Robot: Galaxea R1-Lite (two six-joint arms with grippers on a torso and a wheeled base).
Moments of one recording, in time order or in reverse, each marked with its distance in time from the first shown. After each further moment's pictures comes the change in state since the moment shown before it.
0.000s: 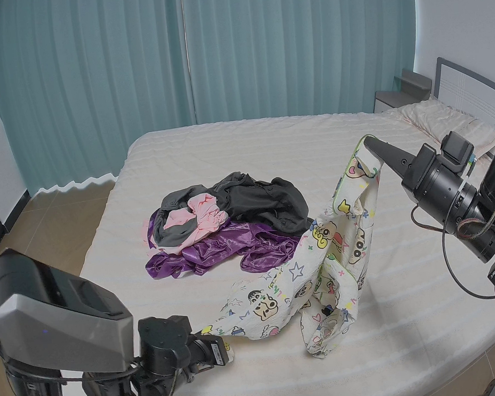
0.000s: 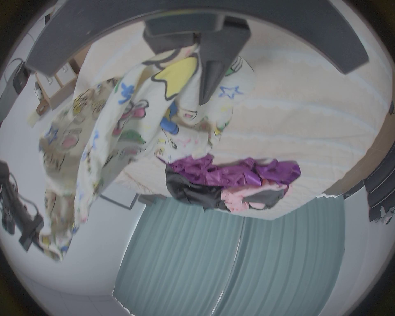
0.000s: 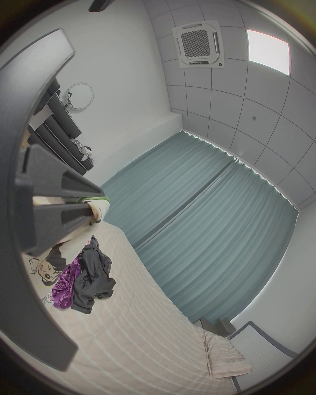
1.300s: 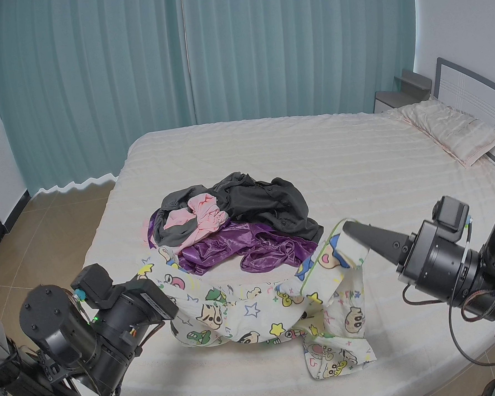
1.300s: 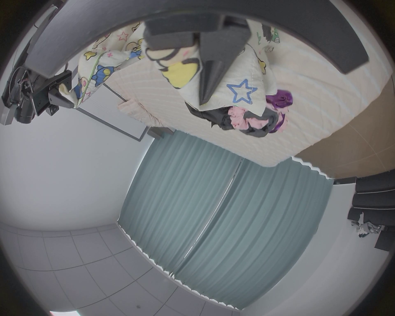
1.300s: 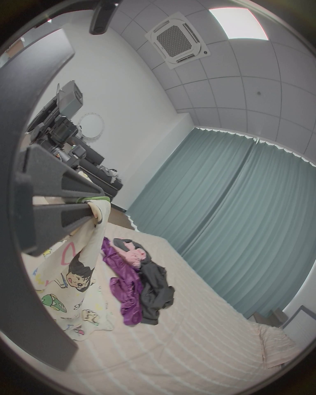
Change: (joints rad) left arm -0.021 -0.540 0.053 0.001 0.189 0.014; right arm 0.209 -0.082 0.205 0.054 0.013 0.189
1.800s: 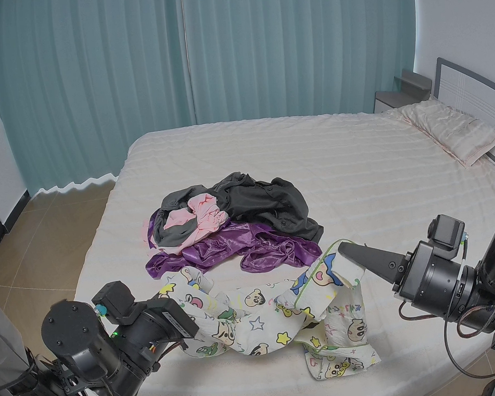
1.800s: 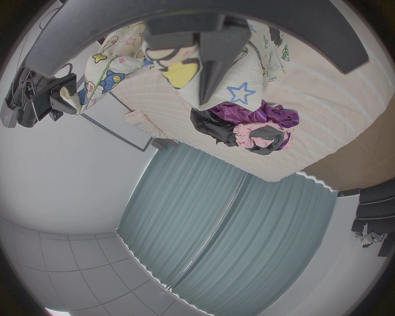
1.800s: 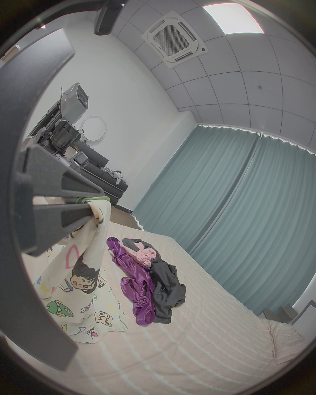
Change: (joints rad) left arm -0.067 0.069 0.016 -0.001 0.000 -0.068; right arm 0.036 0.021 0.064 -0.054 -0.003 0.033
